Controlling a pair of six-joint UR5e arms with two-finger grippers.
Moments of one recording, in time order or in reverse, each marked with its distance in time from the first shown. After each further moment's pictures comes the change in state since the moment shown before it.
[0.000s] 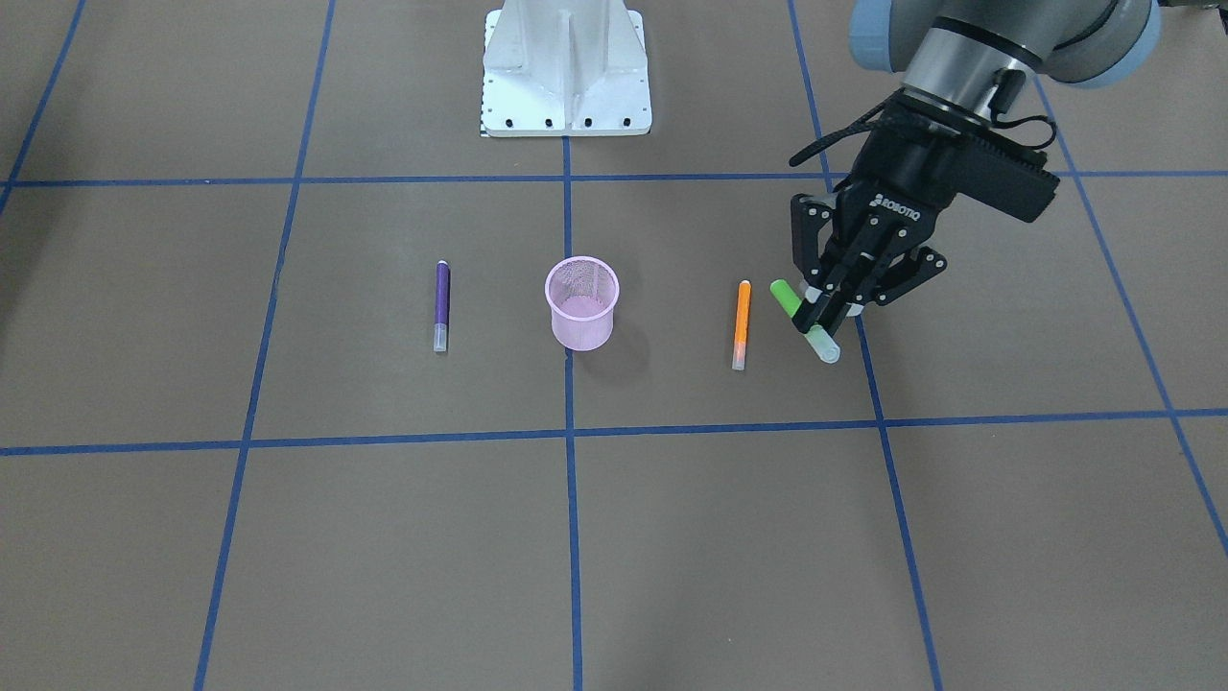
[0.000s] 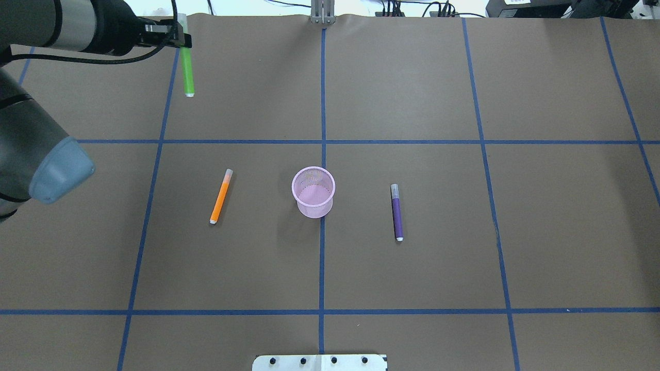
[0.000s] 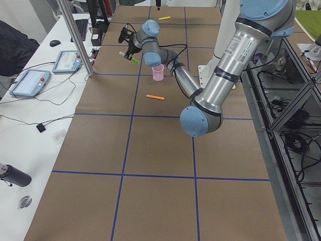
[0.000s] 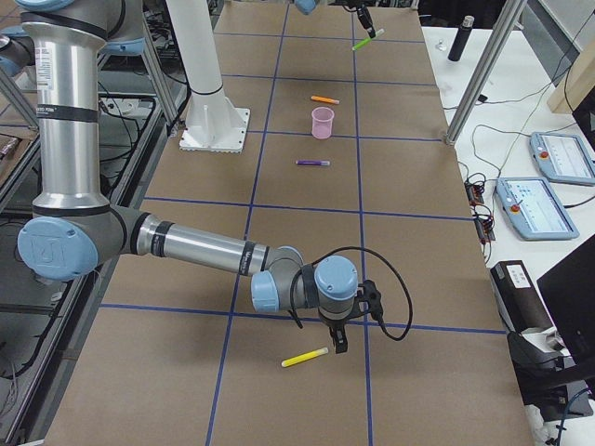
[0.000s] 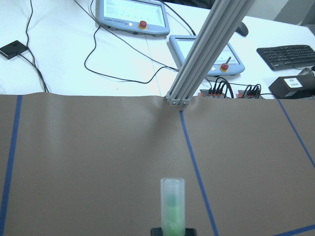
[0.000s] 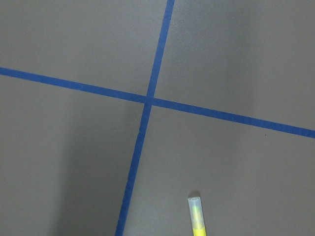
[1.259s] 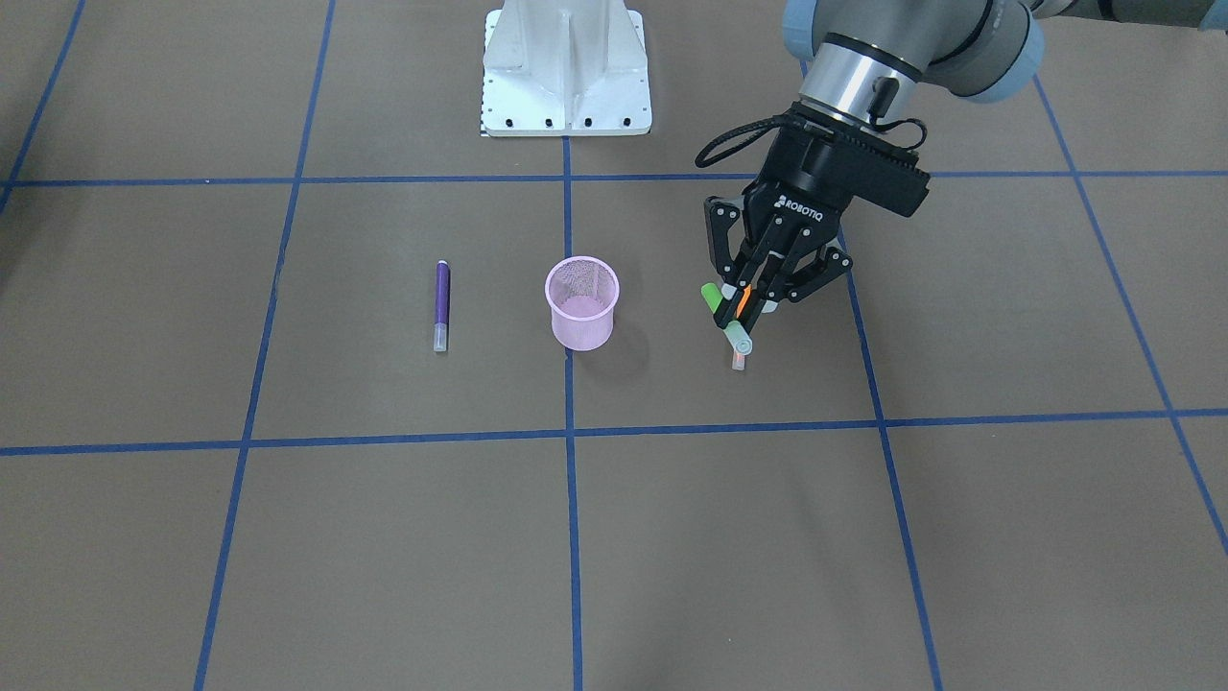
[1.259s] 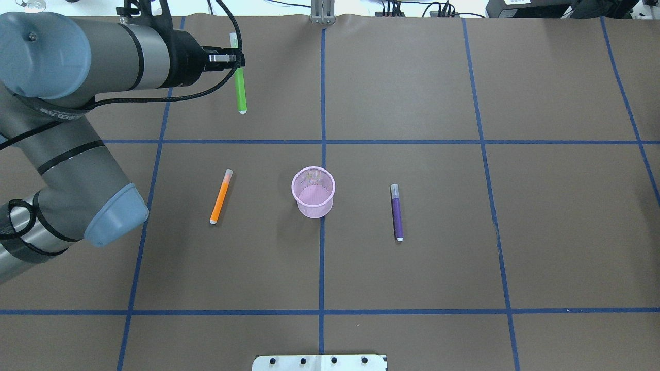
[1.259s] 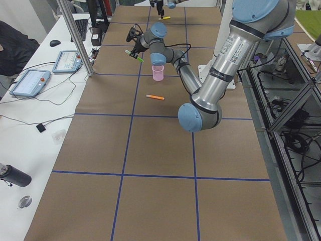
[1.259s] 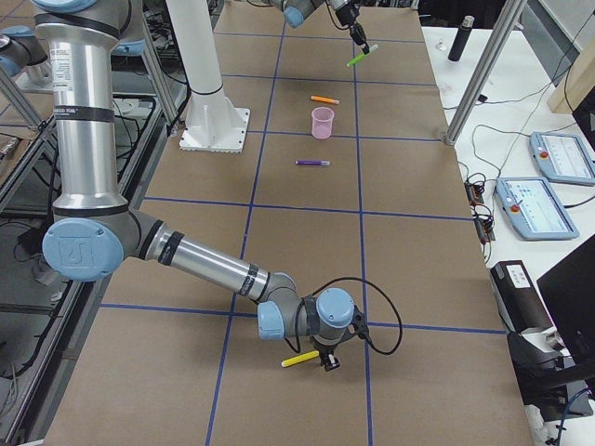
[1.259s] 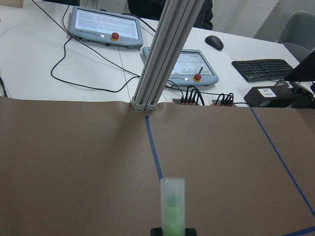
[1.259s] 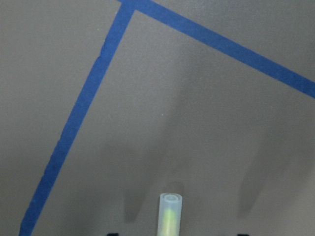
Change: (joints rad) left arm 0.117 -0.023 0.015 -0.010 0.141 -0.004; right arm -0.108 0.036 -0.206 0.091 -0.059 -0.144
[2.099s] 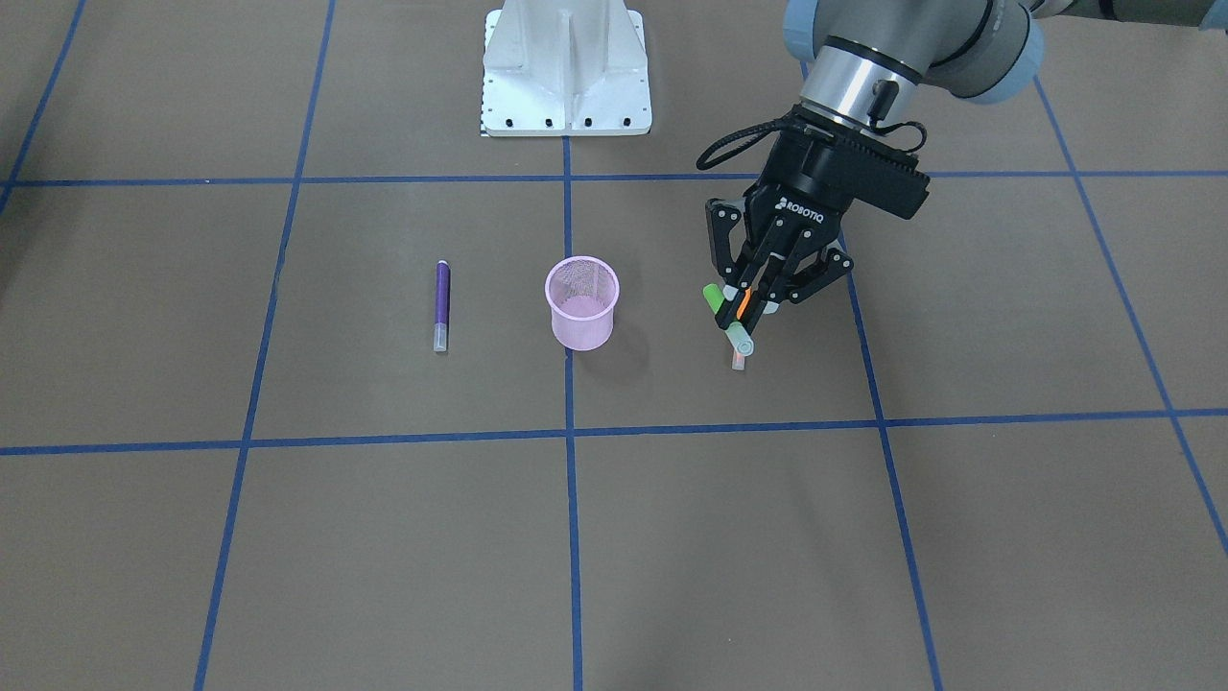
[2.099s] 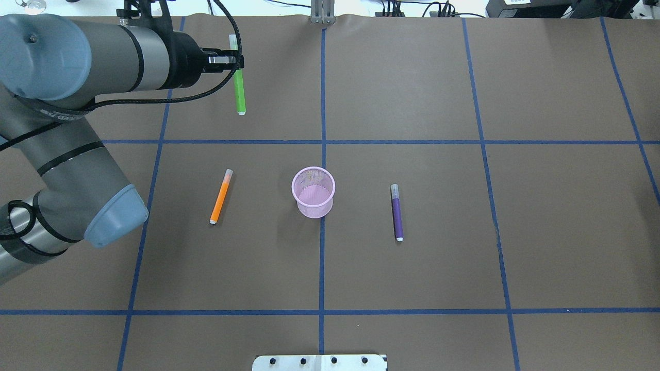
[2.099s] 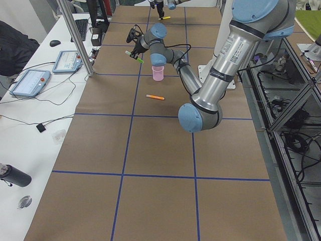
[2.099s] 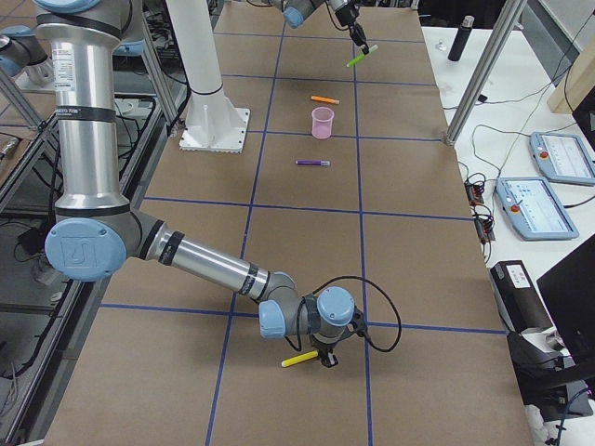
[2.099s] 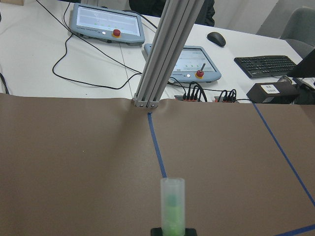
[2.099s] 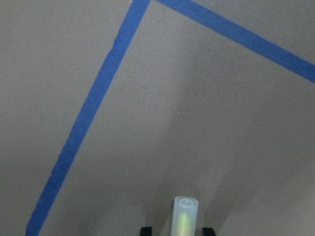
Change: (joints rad) left arm 0.001 0.004 0.001 0.000 -0.001 0.002; right arm -0.016 0.001 -0.003 -0.001 -0.001 -0.010
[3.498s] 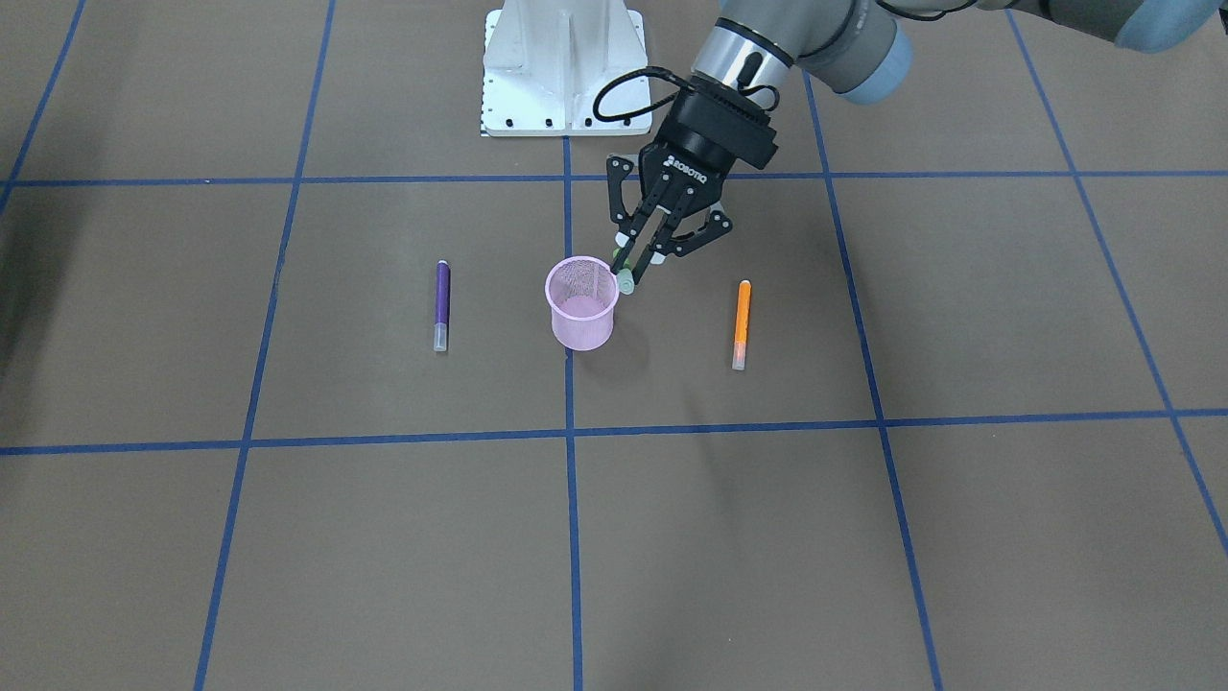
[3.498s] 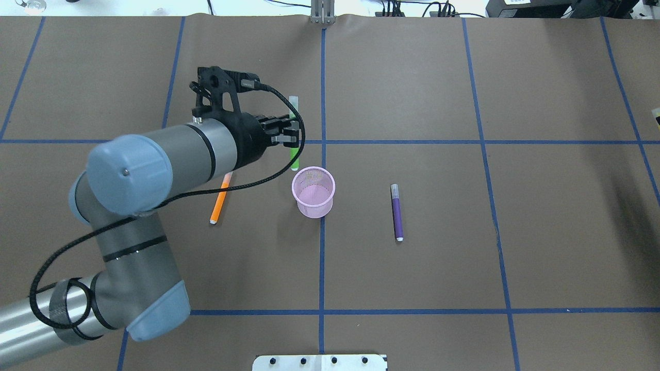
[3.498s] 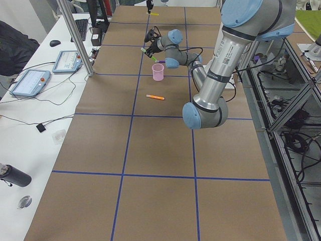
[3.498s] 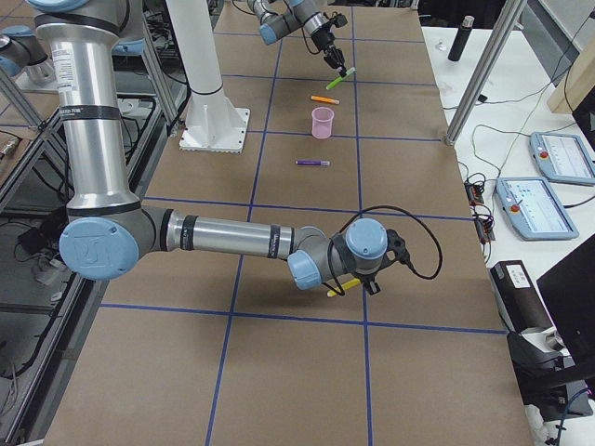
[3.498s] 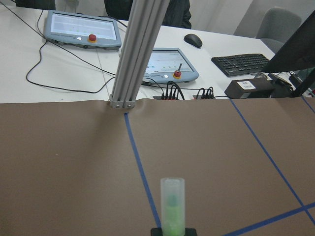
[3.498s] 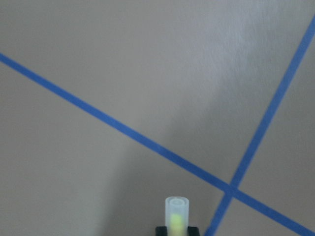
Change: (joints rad) left arm 0.294 -0.003 0.010 -0.131 0.285 0.050; right arm 0.060 0.077 0.299 0.003 0.202 0.284
